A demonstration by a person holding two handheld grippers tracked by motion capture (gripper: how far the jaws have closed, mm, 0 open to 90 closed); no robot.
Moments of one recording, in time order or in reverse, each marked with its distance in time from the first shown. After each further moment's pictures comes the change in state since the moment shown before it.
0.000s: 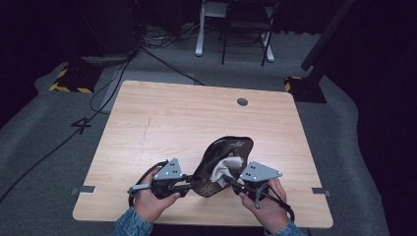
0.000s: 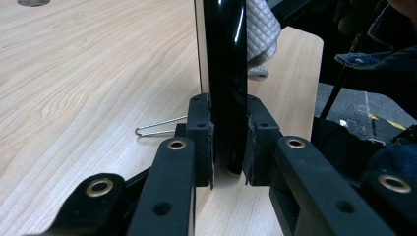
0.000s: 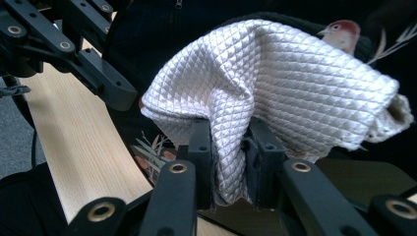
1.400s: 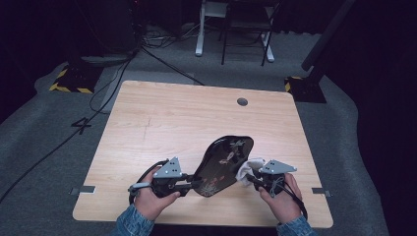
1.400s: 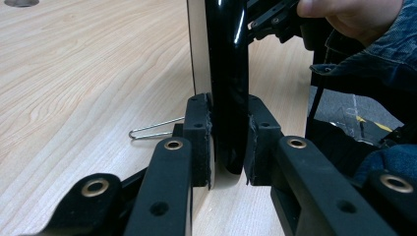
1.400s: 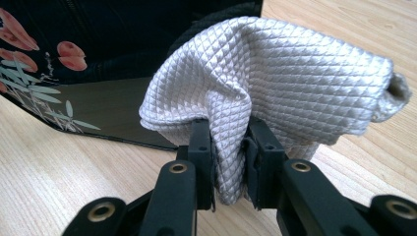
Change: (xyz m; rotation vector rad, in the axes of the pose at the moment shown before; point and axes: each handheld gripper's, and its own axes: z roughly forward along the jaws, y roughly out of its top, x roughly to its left) left arm 0.004 -0.001 0.002 -0.017 -0.038 0.000; right arm -0.058 -0.068 0.001 0.161 -0.129 0.182
